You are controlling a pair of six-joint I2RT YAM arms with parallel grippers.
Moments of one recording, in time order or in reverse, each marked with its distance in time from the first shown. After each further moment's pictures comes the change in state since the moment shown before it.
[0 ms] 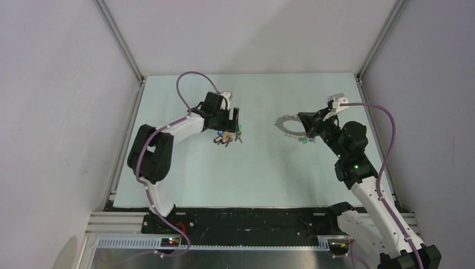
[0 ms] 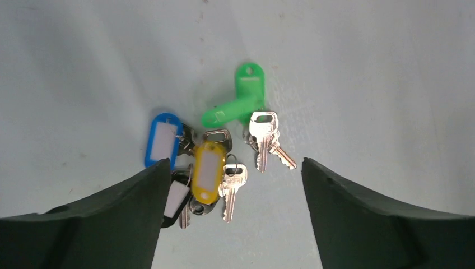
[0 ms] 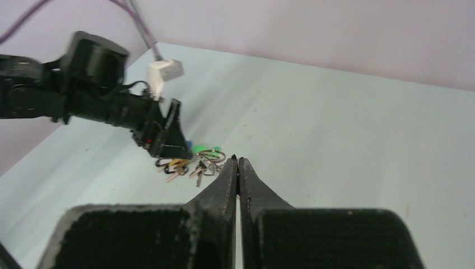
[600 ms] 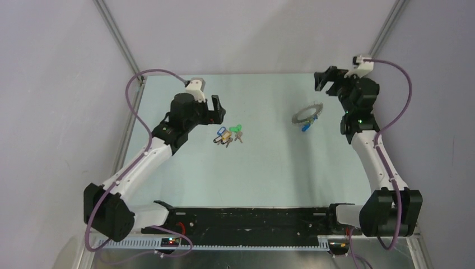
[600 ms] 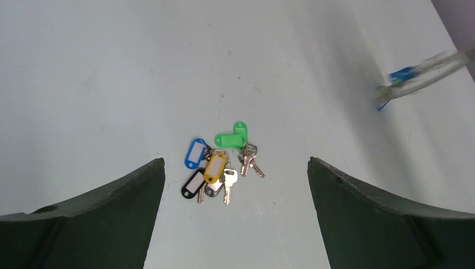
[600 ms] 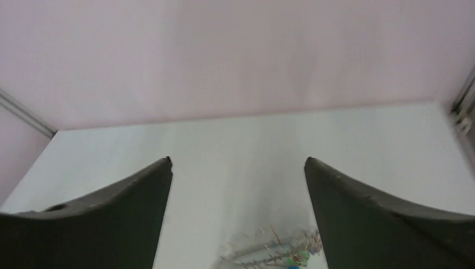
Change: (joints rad) left arm 0.005 -0.605 -0.219 0.109 -0.177 -0.060; right arm -0.278 0.459 0.316 0.097 0.092 0.071
